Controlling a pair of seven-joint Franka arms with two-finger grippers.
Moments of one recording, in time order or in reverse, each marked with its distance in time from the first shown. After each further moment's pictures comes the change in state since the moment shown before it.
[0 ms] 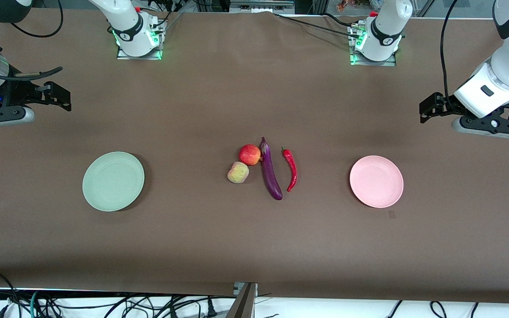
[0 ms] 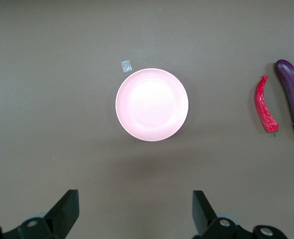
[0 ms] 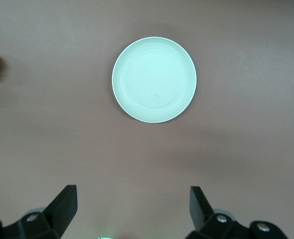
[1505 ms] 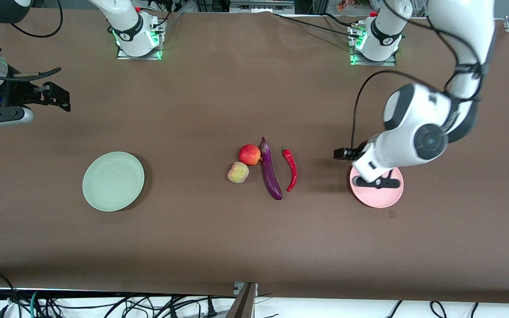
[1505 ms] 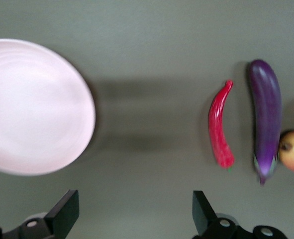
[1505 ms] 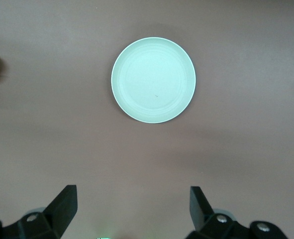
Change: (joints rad) left arm -0.139 0.450 -0.069 -0.006 -0.176 0.325 -0.259; right arm -0.001 0.002 -0.002 0.003 0.000 0.000 0.000
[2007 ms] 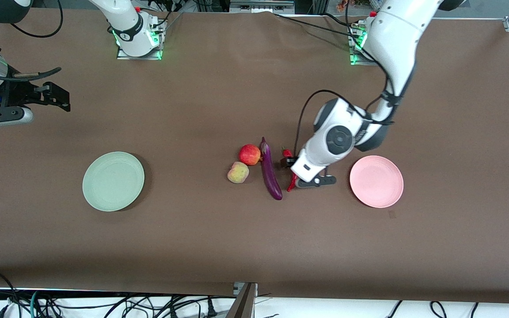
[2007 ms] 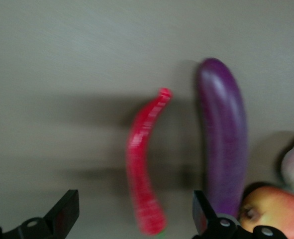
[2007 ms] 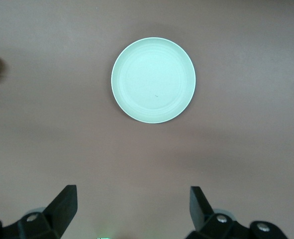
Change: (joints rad) left arm -0.237 0.184 -0.007 -0.038 -0.001 0.389 -0.352; right arm 0.000 0.000 0.000 0.001 0.000 0.000 0.000
